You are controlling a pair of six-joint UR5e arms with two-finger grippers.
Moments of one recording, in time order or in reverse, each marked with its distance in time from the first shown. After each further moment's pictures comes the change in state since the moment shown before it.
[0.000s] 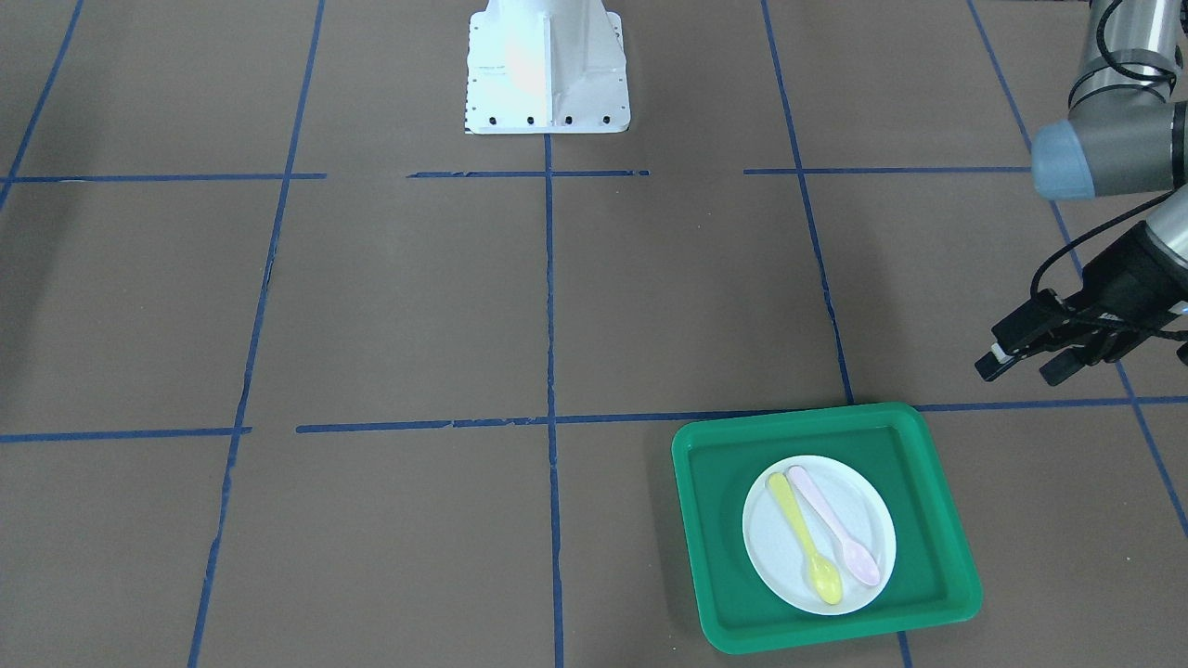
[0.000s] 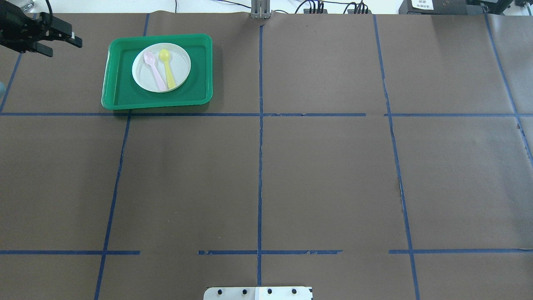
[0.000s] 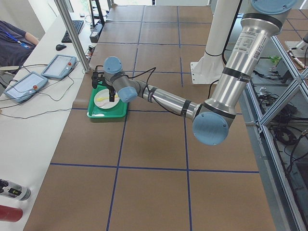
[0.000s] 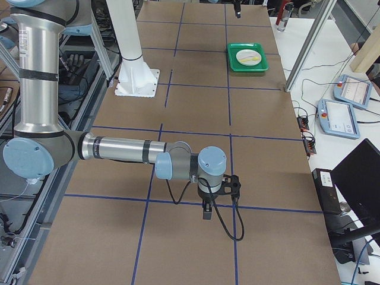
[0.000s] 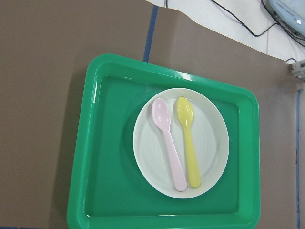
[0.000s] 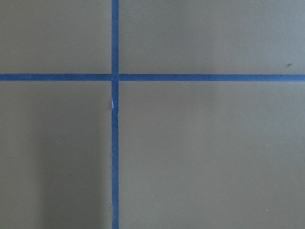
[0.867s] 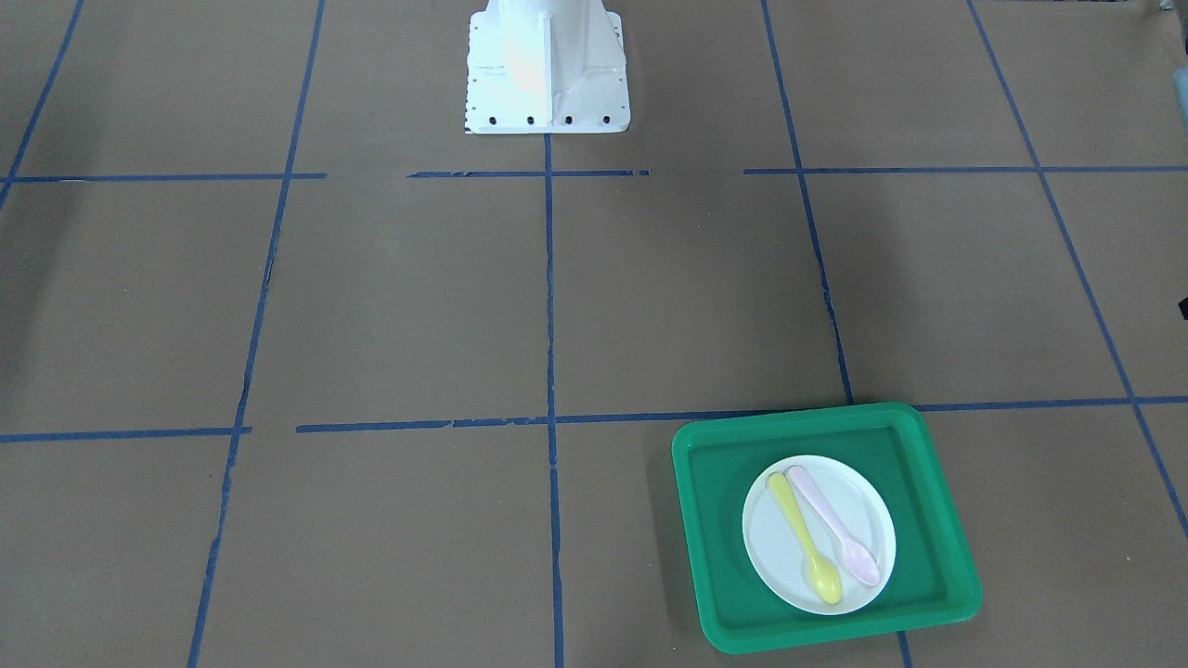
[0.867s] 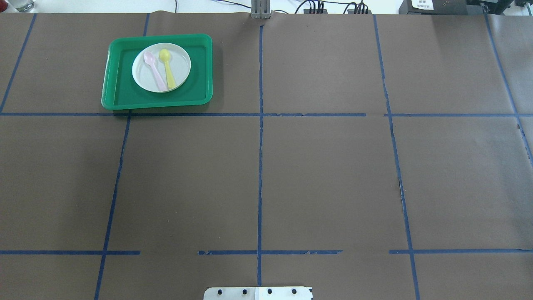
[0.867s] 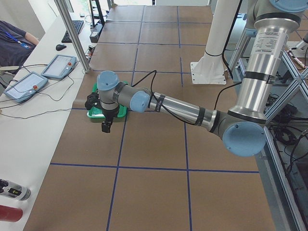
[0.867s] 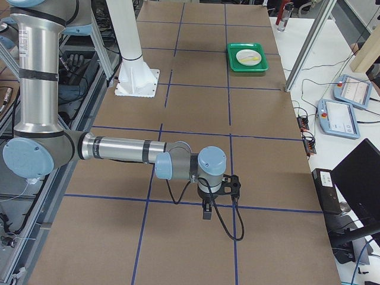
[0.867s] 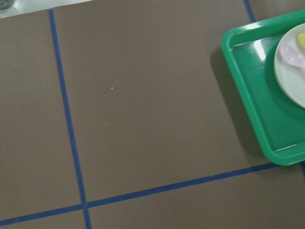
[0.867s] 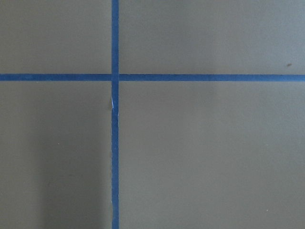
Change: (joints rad) left arm -0.235 0.154 -0.066 0.510 0.051 0.824; right arm 0.000 0.000 0.000 0.000 0.000 0.000
